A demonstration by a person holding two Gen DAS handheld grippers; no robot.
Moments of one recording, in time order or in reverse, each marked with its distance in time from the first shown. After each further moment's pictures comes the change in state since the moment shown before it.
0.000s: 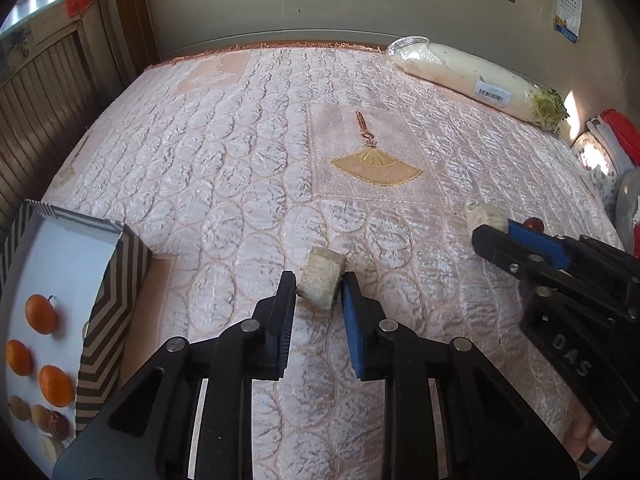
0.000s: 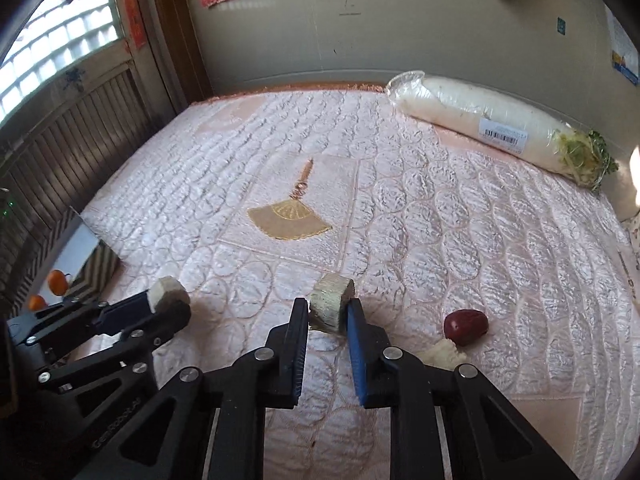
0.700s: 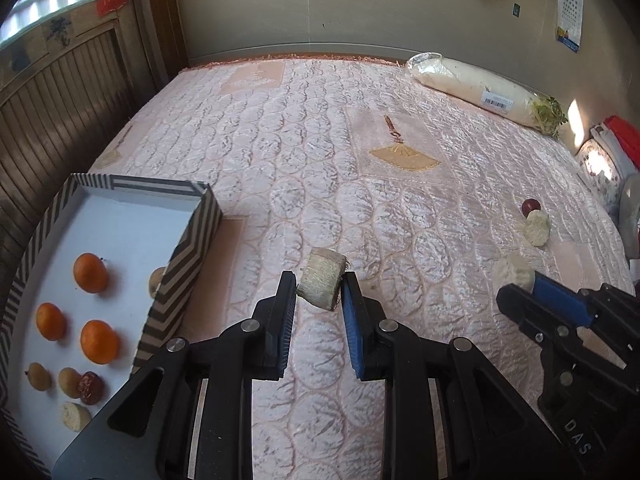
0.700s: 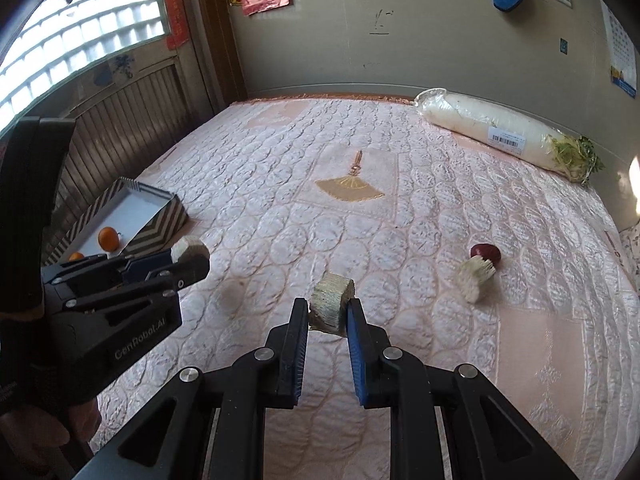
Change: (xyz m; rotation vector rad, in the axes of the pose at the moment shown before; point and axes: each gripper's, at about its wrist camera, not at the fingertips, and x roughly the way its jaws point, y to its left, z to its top) left arm -0.041 0.030 -0.033 -0.020 -0.050 0.038; right arm -0.052 0.051 -0.054 -0.050 -0.040 0.027
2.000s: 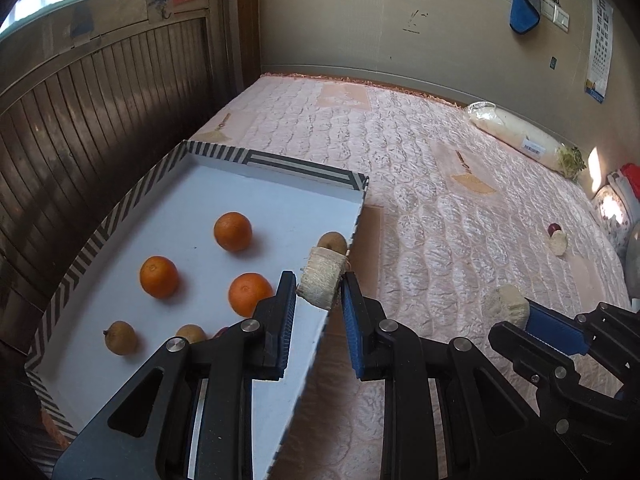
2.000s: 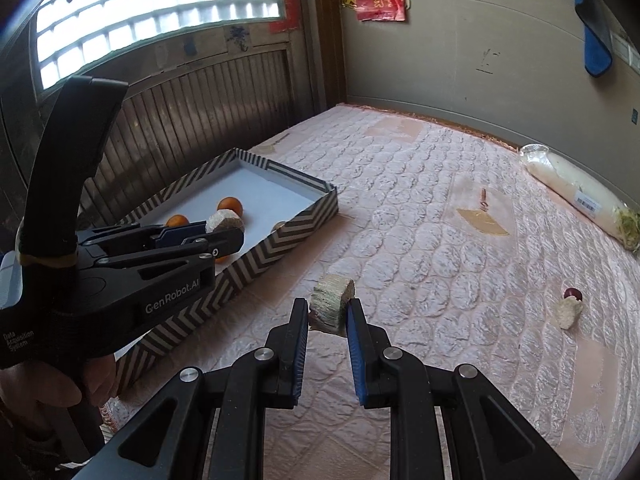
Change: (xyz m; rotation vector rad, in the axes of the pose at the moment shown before) left arm -0.063 0.101 -0.040 -0.136 -0.080 0.062; right arm -0.028 0.119 -0.010 -0.218 -0.027 0.160
